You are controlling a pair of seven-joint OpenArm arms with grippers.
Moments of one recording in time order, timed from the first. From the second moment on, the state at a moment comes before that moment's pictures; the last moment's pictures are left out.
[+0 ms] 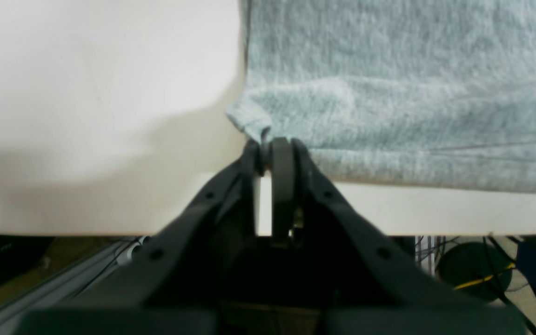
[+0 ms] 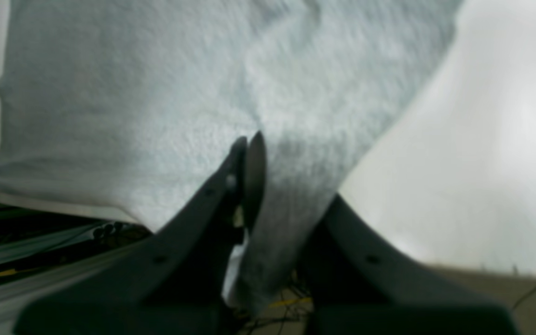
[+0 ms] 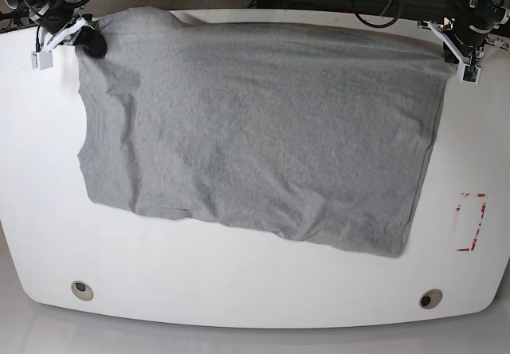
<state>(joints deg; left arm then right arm) 27.1 -5.6 -44.3 113.6 -10.7 -43.0 53.4 -24.9 11.5 55.1 94.5 67.3 40.9 -80.6</state>
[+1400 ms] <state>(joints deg) -11.1 -8.6 -31.1 85.4 2.2 -43.2 47.6 1.6 15.0 55.2 75.7 53.8 41.0 -80.0</state>
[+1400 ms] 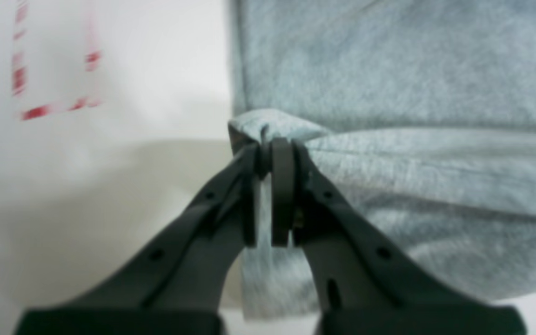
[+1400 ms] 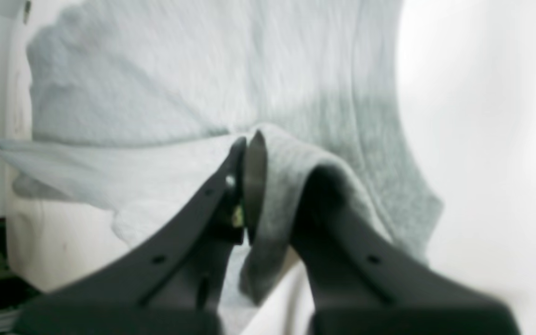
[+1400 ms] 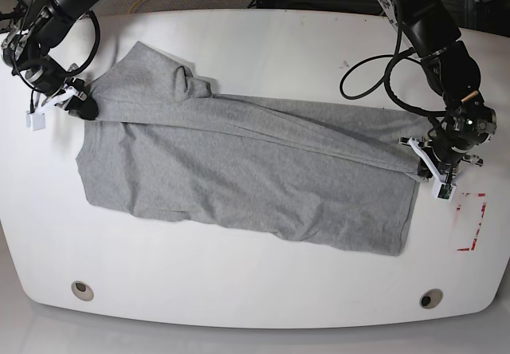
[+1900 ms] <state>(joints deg) -13.5 -11.2 -26.2 80.6 2.5 -43.2 45.8 -1.6 14.7 55.7 81.3 52.2 40.9 -79.9</state>
